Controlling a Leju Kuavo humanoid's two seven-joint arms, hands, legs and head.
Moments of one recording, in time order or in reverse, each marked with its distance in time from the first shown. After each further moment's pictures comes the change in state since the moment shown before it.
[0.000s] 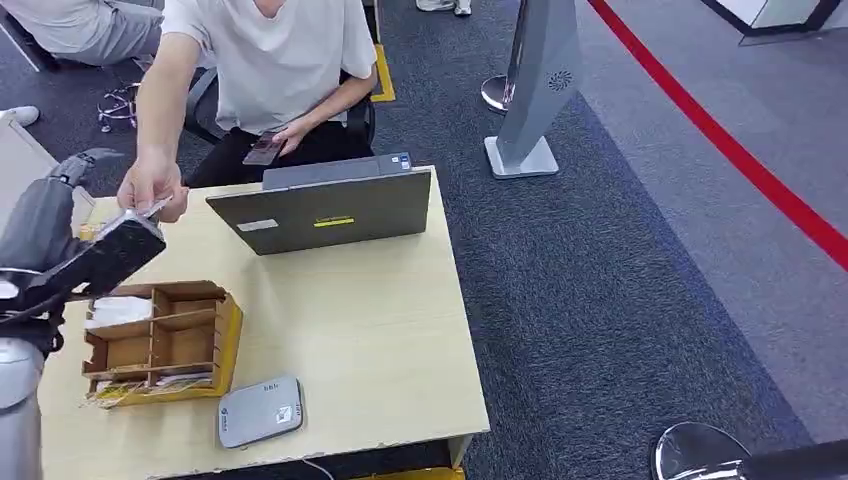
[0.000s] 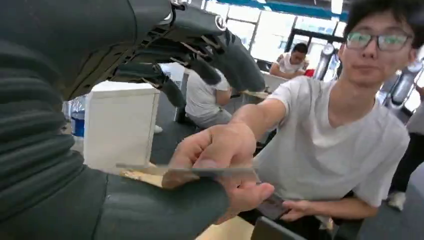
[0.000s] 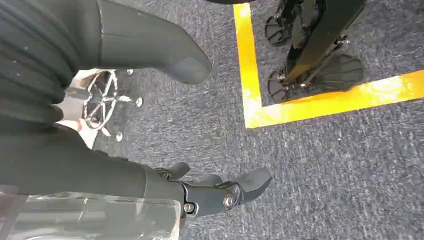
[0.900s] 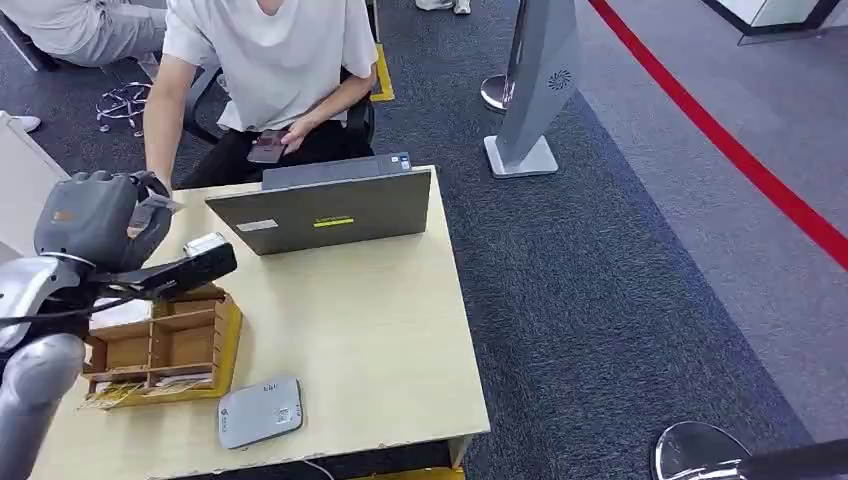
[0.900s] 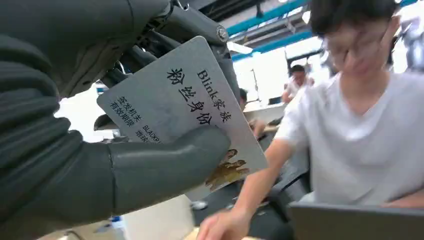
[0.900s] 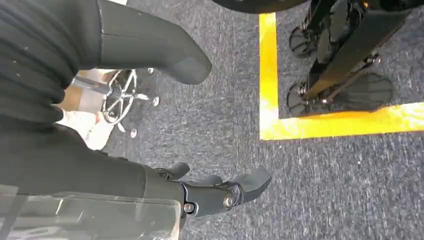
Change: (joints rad) left arm -0.060 0.148 -0.310 -0.085 -0.298 -0.011 0.152; right arm -0.008 -0.055 -0.027 0.082 0.114 0.057 0.009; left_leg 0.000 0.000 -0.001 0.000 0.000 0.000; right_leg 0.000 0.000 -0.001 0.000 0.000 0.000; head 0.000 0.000
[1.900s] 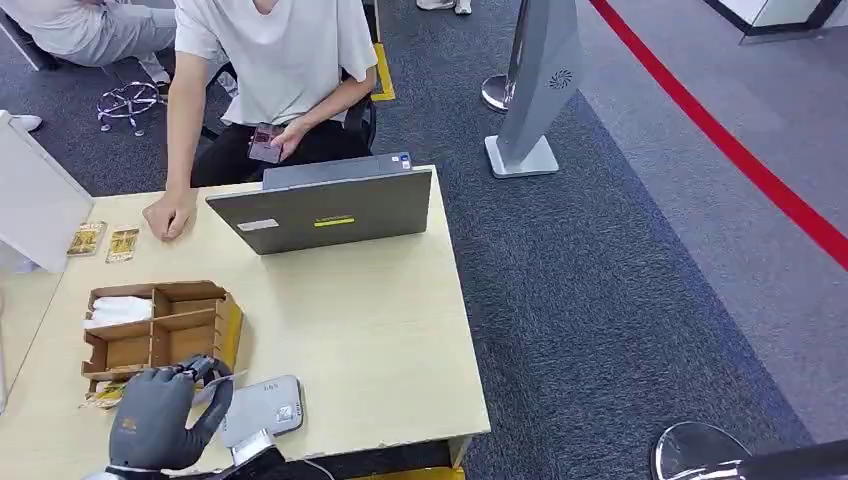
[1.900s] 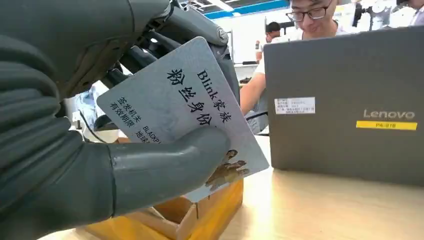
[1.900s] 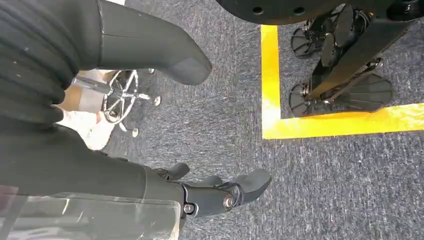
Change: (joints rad) left arm 0.703 -0.086 0.034 -0.131 -0.113 0.438 -0.167; right arm 0.019 0.160 -0.001 -0.315 -0.008 0.124 -0.021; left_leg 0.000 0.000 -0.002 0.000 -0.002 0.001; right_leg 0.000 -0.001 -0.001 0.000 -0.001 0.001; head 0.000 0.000
